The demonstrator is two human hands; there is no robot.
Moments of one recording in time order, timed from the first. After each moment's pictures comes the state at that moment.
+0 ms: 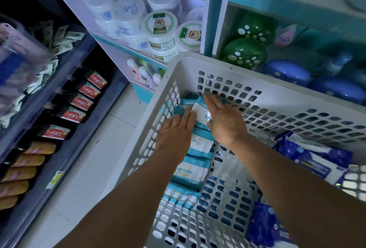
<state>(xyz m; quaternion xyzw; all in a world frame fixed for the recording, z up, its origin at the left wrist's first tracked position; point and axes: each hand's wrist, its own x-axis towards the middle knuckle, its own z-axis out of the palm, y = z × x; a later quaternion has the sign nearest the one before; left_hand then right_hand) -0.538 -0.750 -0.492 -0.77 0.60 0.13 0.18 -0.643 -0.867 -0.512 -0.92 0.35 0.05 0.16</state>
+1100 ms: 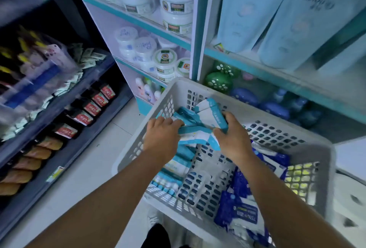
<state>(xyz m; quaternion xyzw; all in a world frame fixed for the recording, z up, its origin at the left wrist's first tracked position) -0.575 -0.711 -0.364 -0.85 0.52 0.11 -0.03 -0.724 -0.824 -0.365 -0.78 0.49 -0.08 0.37</state>
